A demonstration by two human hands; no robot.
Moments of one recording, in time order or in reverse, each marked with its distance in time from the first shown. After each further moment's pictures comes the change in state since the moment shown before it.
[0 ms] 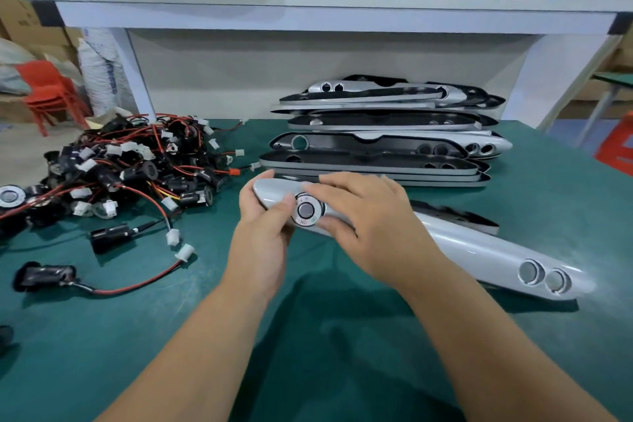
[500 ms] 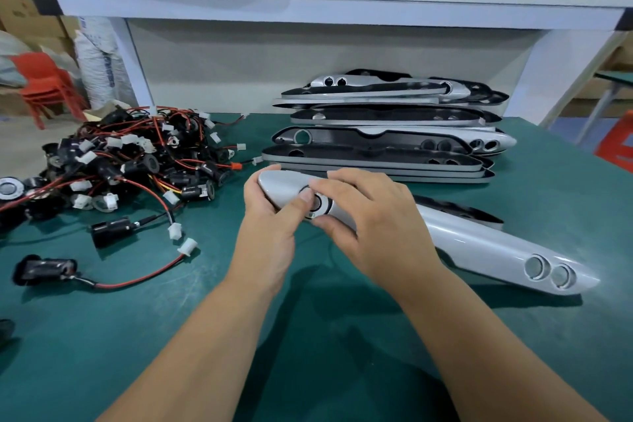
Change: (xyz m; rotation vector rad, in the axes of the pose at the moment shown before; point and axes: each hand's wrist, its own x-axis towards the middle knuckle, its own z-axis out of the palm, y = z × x) left_hand -0.001 0.000 -0.005 0.277 -0.013 0.061; right_hand -0.006 -0.010 0.009 -0.045 0.201 -0.007
